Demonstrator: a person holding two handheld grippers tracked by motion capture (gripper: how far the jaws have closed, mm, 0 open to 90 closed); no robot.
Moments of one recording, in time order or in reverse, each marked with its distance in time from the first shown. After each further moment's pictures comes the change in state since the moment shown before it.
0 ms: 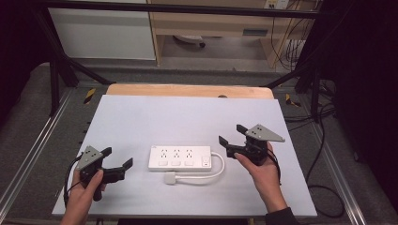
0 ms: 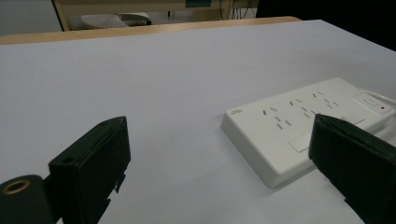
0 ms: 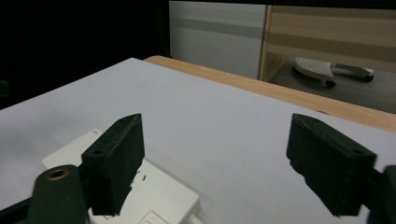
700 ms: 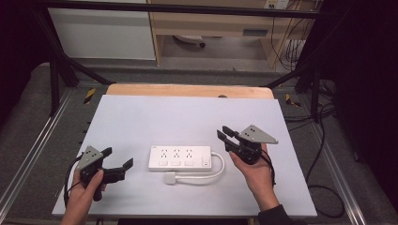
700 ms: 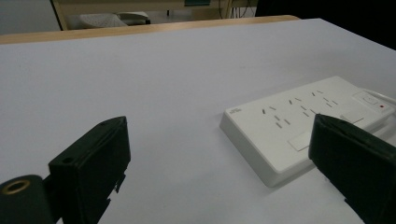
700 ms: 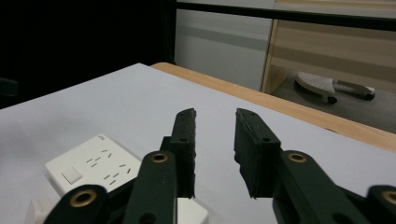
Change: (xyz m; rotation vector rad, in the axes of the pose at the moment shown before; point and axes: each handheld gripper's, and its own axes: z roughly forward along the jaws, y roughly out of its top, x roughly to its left) left arm 0.000 0.000 0.000 0.003 -0.004 0.004; right arm 0.016 0.003 0.008 -0.043 0.016 -0.059
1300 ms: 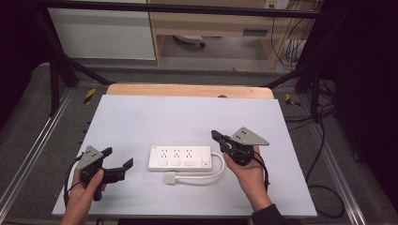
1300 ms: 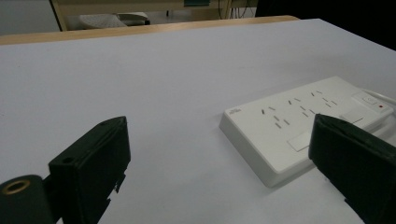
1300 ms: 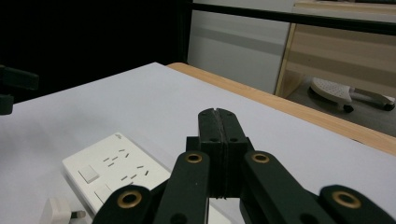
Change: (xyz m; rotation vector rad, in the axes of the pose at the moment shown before) left arm 0.000 0.000 0.000 0.000 -0.002 0.004; right arm 0.015 -0.004 0.012 -0.003 0.053 -0.033
